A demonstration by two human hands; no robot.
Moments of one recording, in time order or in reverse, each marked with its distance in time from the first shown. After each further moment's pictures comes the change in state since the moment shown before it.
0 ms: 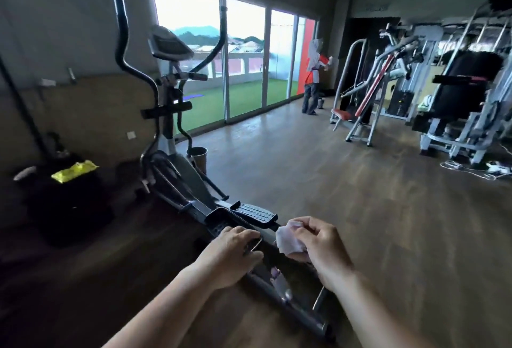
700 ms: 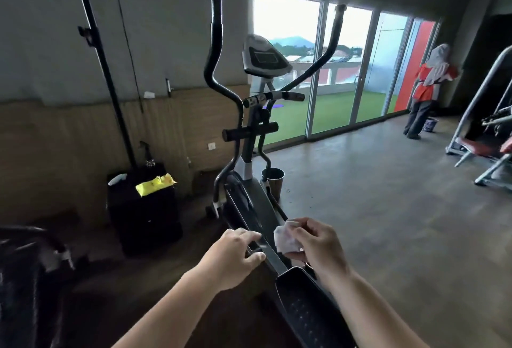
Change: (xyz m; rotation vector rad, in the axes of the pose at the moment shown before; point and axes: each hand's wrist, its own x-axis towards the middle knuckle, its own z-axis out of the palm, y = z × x) left_hand 0.240 -0.304 -0.146 -0.026 0.159 -0.310; right_hand 0.358 -0.040 0.319 -0.043 -0.389 -0.084
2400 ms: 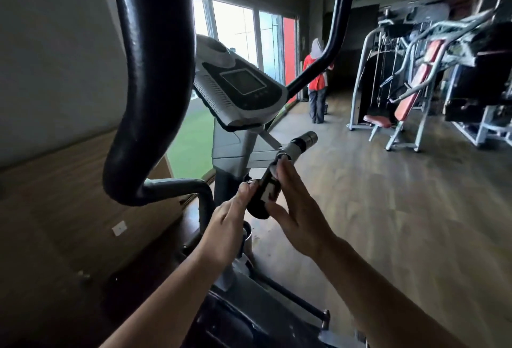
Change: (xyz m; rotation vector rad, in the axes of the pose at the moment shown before) left_hand 0.694 -0.216 -0.210 -0.874 -0.240 0.399; right_hand 0.678 -0.068 0.176 -0.668 0.438 -0.664
